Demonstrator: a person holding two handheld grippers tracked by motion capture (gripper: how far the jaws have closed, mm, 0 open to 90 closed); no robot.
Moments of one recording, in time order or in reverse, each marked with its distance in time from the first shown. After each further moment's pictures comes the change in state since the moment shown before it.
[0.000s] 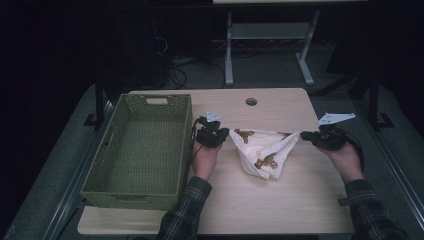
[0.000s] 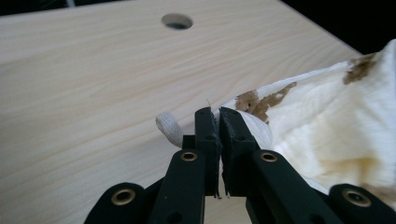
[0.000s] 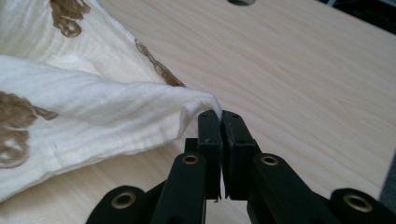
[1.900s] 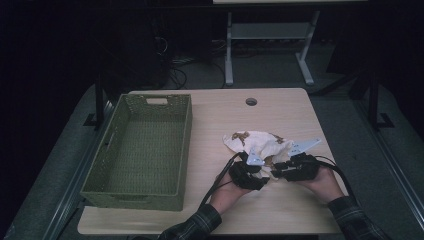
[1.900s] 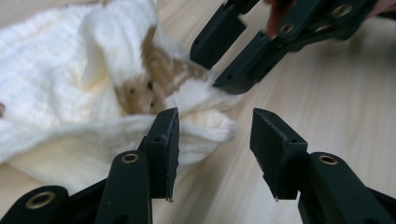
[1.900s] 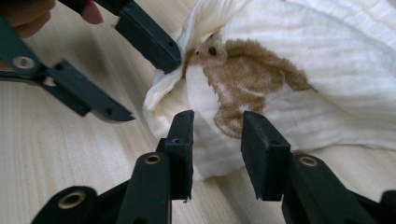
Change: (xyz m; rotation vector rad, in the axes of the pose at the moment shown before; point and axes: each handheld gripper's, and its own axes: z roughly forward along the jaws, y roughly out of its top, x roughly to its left) left arm -0.112 -0.059 0.010 0.160 -0.359 0.354; right arm 0.104 -0.018 0.020 0.125 0.330 -0.075
